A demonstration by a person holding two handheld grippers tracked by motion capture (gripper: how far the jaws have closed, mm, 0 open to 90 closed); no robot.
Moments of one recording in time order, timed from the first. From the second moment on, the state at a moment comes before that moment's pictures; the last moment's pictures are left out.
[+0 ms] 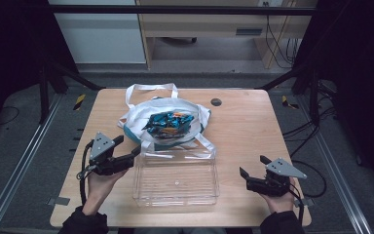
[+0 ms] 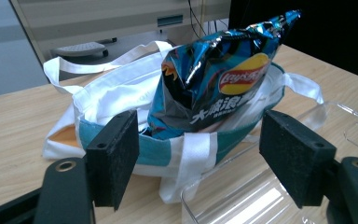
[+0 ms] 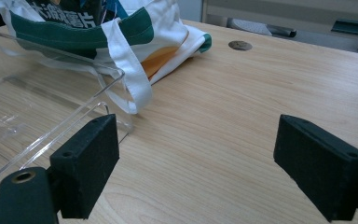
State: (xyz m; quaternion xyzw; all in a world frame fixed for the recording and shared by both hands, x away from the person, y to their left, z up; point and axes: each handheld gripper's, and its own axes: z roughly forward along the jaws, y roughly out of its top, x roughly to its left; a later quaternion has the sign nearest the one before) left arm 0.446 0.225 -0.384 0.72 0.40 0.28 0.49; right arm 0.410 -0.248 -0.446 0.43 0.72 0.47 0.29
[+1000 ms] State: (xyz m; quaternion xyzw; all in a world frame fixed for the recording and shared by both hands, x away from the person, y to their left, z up) left arm 0.482 0.200 -0.377 0.73 0.39 0.29 0.48; right arm 0.411 -0.248 -0.446 0.43 0.72 0.47 0.29
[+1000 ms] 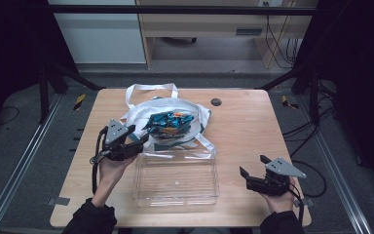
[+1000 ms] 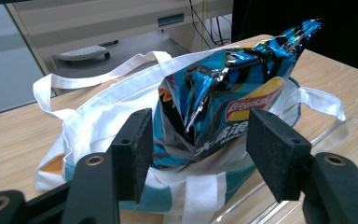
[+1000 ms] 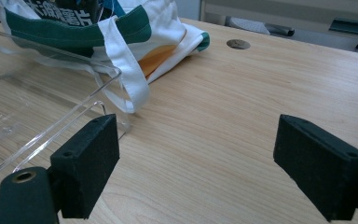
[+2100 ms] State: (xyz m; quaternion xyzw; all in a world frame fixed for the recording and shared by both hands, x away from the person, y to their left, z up) left arm 0.515 0.184 -0.393 0.75 0.40 0.27 0.45; right arm 0.413 -0.248 -0.446 0.43 0.72 0.46 0.29
